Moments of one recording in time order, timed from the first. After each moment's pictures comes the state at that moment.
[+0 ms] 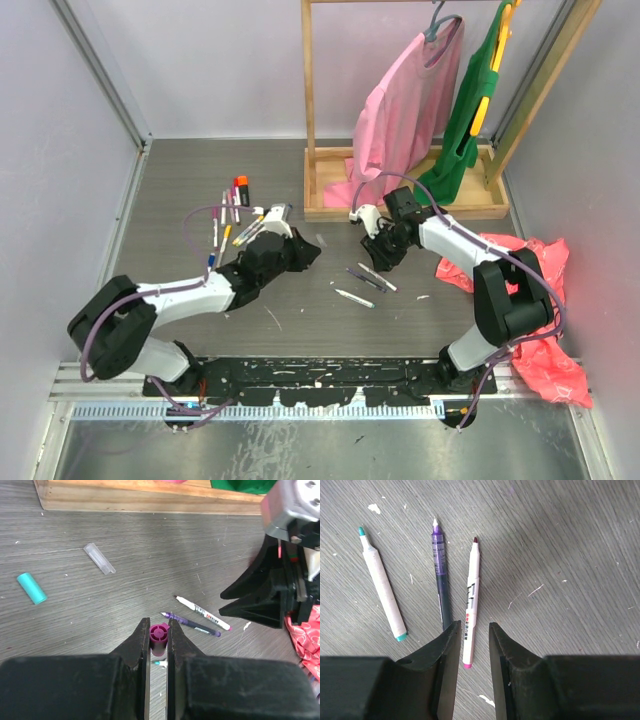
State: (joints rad) left arm -0.80 1.38 0.61 0.42 -0.15 -0.70; right arm 0.37 1.57 1.01 -0.64 -0.33 -0.49
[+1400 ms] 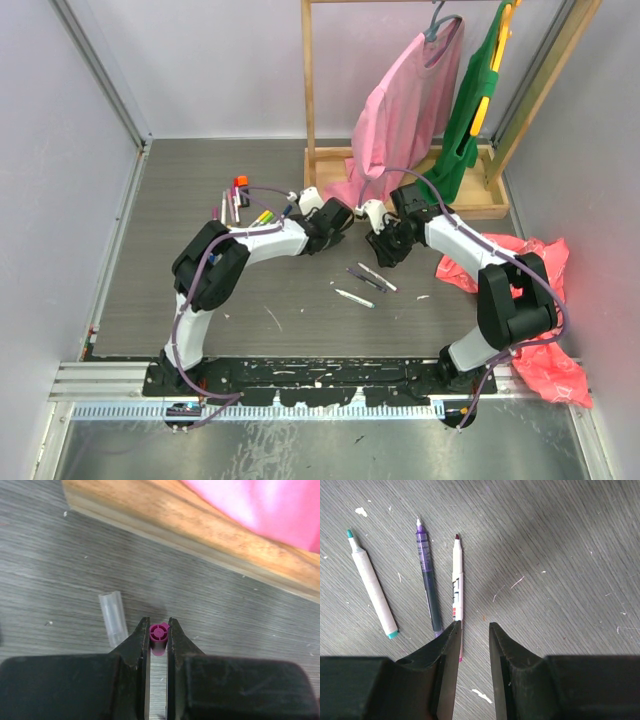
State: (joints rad) left arm -0.82 2.07 1.42 -0.25 -0.44 -1.13; right arm 0.33 1.54 1.01 -0.64 -0.32 -0.49
